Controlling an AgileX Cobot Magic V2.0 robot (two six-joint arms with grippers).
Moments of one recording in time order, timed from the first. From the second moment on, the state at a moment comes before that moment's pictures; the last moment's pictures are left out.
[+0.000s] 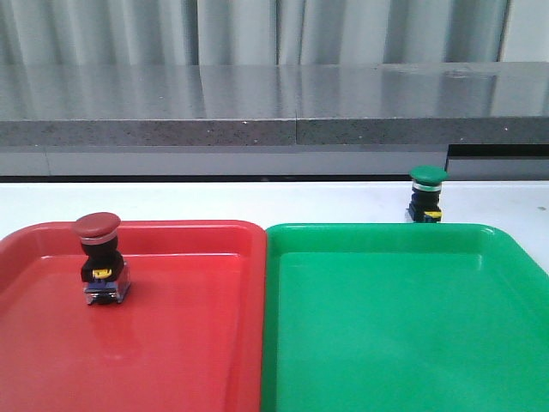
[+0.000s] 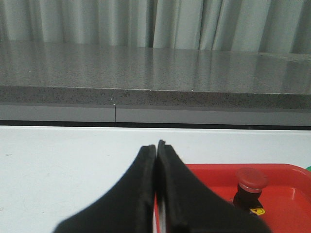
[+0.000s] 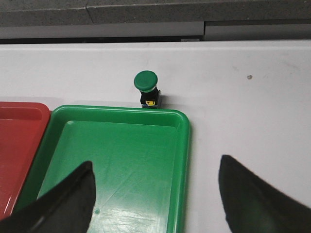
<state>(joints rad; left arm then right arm) -0.10 -0.01 0.00 0.12 0.09 -0.19 -0.03 0.75 -0.76 0.24 0.72 -0.08</state>
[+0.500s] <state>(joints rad) -0.10 -0.01 0.00 0.12 0.09 -0.19 0.01 1.26 -1.04 0.24 0.66 -0.12</state>
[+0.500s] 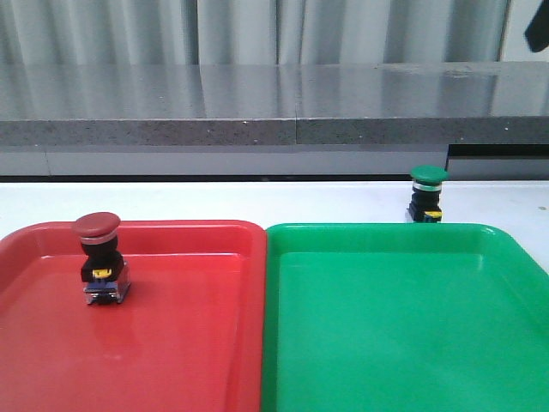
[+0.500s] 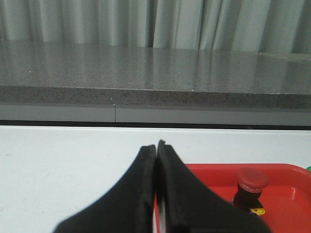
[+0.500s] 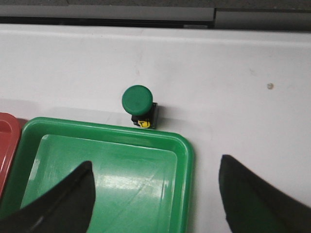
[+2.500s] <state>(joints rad) -0.10 -0.01 0.00 0.12 0.09 -0.19 0.11 1.91 -1.49 0.24 0.79 -0.13</state>
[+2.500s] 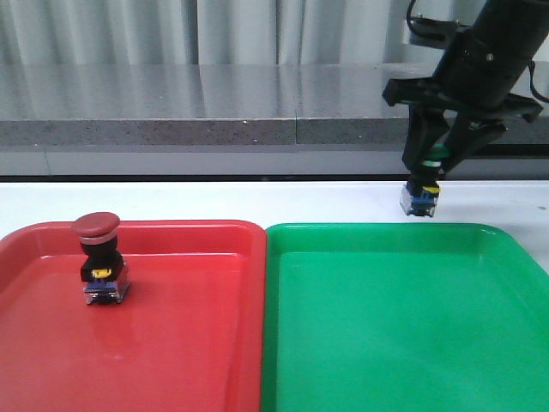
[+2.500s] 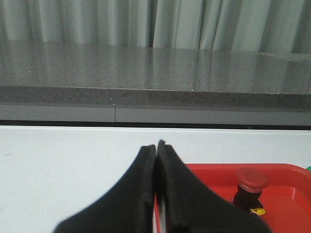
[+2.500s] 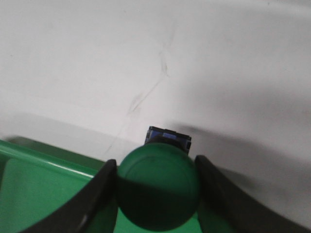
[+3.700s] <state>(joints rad) -0.10 -0.01 0.00 0.12 0.09 -0.19 0.29 1.58 -0.99 0.20 0.59 0.04</state>
